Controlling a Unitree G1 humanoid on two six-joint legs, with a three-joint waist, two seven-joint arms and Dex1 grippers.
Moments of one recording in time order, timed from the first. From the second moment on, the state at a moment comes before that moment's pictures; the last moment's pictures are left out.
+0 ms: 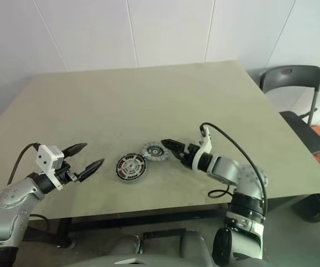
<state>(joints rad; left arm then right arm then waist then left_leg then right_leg) 0.13 0.56 0.22 -0.18 -0.40 0.10 -0.78 -0.40 -0.08 -0.53 0.05 1.24 1.47 -0.09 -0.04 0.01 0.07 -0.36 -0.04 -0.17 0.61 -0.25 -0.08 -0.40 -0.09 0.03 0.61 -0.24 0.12</state>
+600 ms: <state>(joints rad) 0.11 0.56 0.21 -0.17 -0.40 0.10 -0.79 -0.38 0.06 -0.45 0.13 1.55 1.32 -0.57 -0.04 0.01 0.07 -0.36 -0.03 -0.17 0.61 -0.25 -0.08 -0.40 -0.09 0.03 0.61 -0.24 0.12</state>
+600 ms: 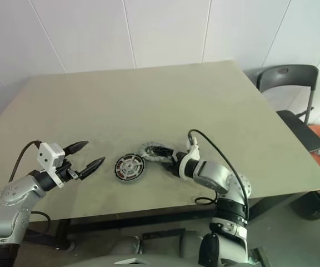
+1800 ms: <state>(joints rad) 0.11 0.57 0.22 -0.15 -0.40 0.10 -0.80 -0.34 -0.30 0.10 -0.20 0.90 0.94 0.21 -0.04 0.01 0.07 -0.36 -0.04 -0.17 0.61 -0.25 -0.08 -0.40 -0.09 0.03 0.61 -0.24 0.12</state>
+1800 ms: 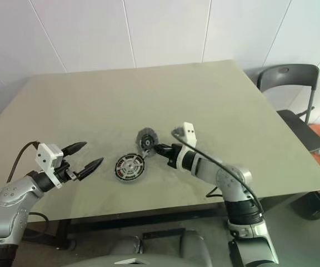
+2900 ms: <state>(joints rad) 0.08 0.58 0.22 -0.16 -0.40 0.12 -0.78 -0.39 -0.41 0.30 -0.21 0.32 0.43 0.77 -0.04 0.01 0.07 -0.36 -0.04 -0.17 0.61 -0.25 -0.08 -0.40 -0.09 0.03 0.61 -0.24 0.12</state>
